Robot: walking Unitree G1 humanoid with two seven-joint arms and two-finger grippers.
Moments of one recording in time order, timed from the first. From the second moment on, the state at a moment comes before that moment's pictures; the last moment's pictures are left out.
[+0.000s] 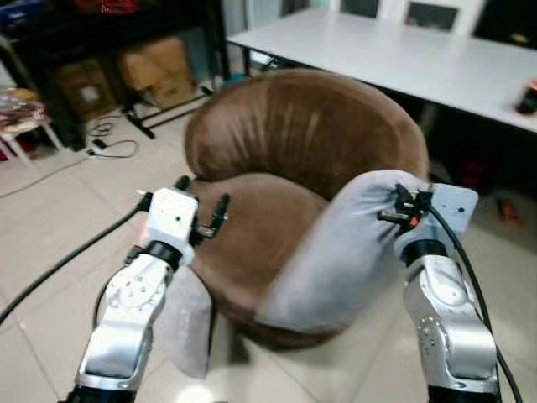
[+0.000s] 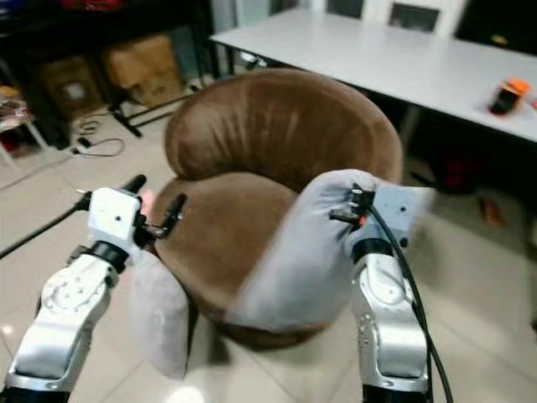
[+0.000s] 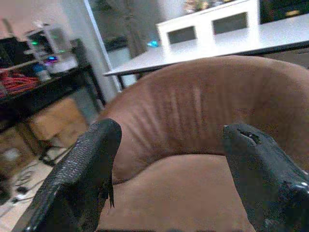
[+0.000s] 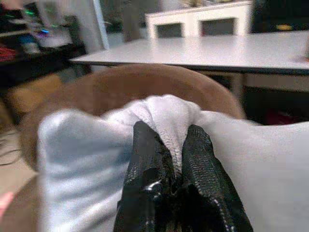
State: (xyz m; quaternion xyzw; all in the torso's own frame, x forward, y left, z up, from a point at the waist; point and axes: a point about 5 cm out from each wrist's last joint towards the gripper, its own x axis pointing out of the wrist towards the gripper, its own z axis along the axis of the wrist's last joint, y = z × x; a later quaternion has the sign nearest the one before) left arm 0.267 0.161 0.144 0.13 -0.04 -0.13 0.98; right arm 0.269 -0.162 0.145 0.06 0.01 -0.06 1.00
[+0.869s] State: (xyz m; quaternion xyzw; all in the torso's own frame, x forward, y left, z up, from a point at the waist) left arm 0.264 0.160 0.142 0.13 -0.04 -0.14 0.98; right arm 0.275 -0.141 0.177 0.10 -0.07 0.02 0.99
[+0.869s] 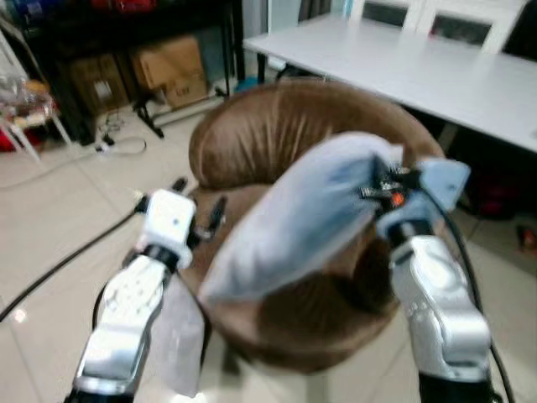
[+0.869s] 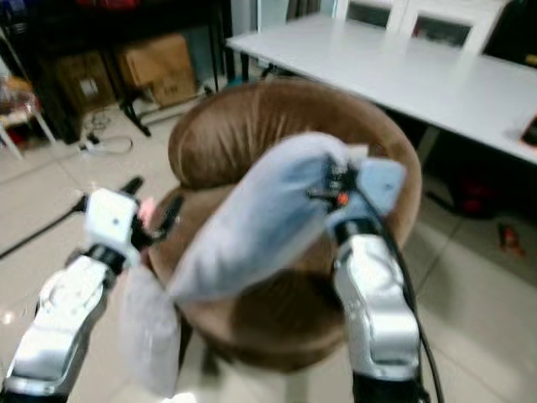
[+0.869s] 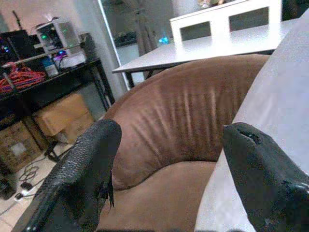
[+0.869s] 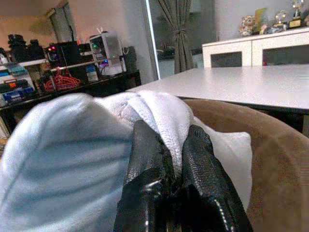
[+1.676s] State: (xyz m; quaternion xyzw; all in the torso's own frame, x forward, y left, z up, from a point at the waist) left arm 0.264 0.165 0.142 0.13 -0.04 -0.13 0.98; right arm 0.274 -0.131 0.178 0.10 -0.07 0.05 0.99
